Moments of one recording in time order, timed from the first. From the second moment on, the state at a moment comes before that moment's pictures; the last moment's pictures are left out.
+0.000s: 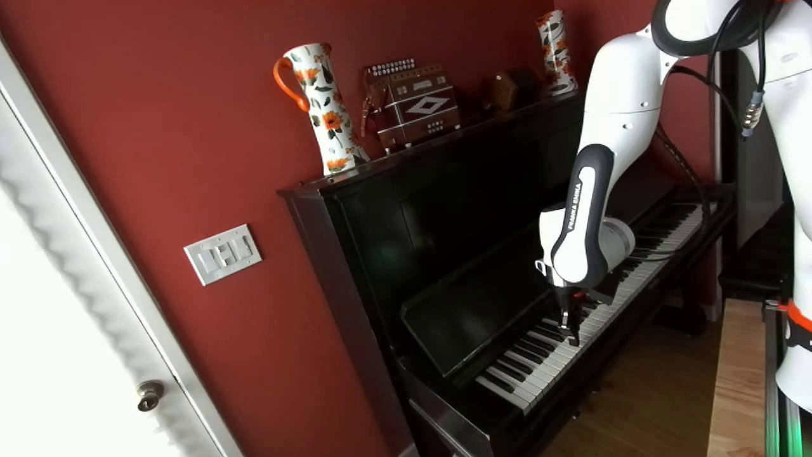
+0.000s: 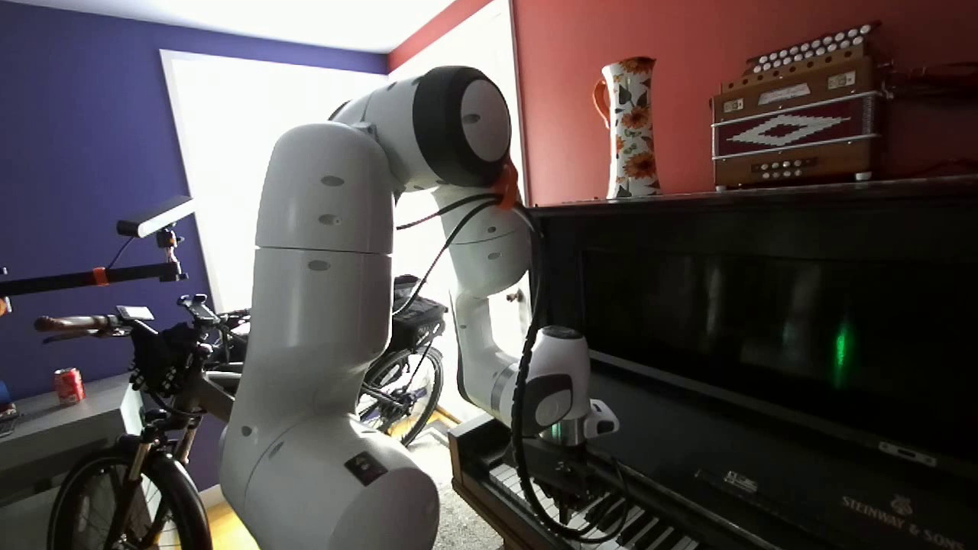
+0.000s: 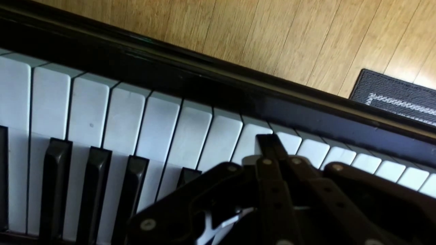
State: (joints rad) arm 0.01 0.21 0.08 -2.71 0.24 2.95 -0.29
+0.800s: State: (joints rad) arm -0.01 0.28 0.09 -2.67 0.19 2.97 -0.23
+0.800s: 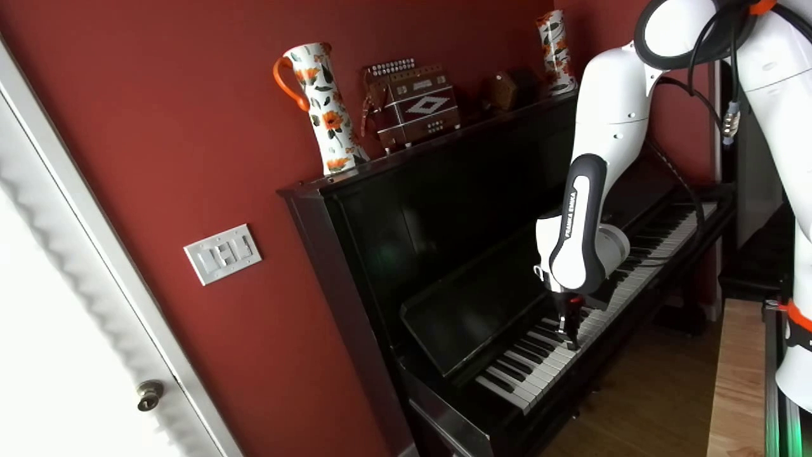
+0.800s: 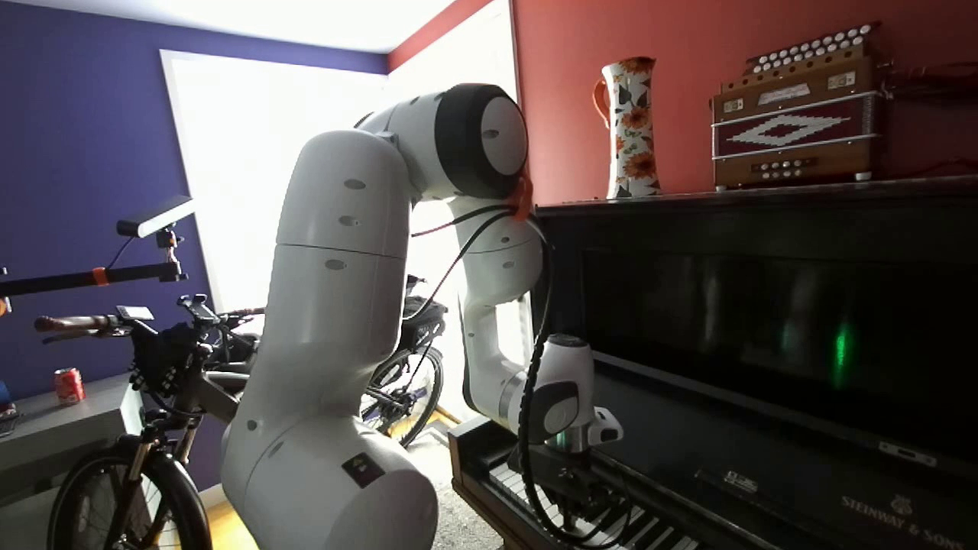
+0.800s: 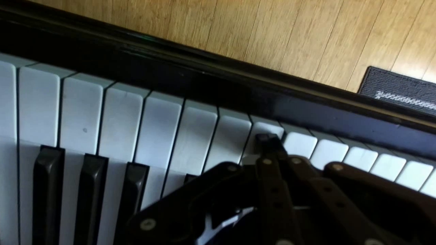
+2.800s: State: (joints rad) arm -0.03 0.27 0.10 -2.66 0.13 2.97 -0.16
